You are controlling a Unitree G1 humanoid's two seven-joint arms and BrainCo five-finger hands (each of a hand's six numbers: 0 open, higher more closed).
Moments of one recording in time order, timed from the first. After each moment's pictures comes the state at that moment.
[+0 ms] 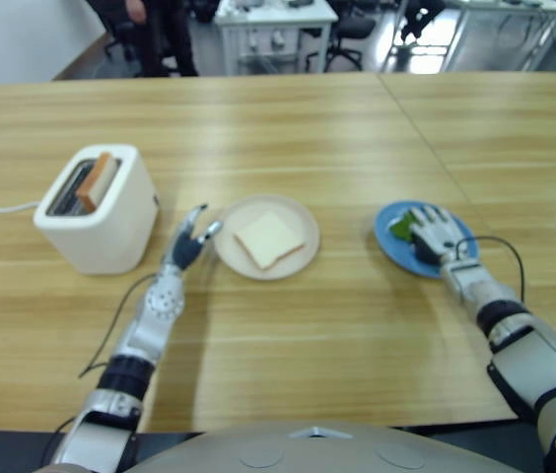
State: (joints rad) left arm -0.18 0.26 -0.11 0.37 0.39 -0.17 0.13; right arm -0.59 -0.64 0.56 1.16 -0.97 -0.10 -0.53
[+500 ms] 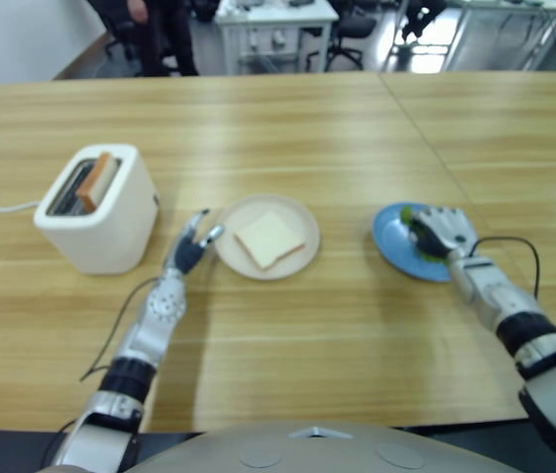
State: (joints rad) left arm -0.17 0.26 -0.12 0.39 0.38 -0.17 0.14; right arm -0.39 -0.76 0.41 0.67 -0.84 -0.11 -0.49
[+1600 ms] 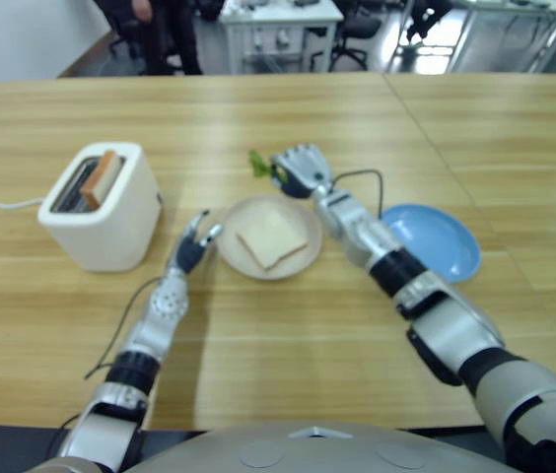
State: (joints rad) left arm -0.22 0.24 -0.12 0.50 0.35 -0.21 0.15; right arm -0.79 -0.22 0.60 0.71 -0.99 -0.07 -0.34
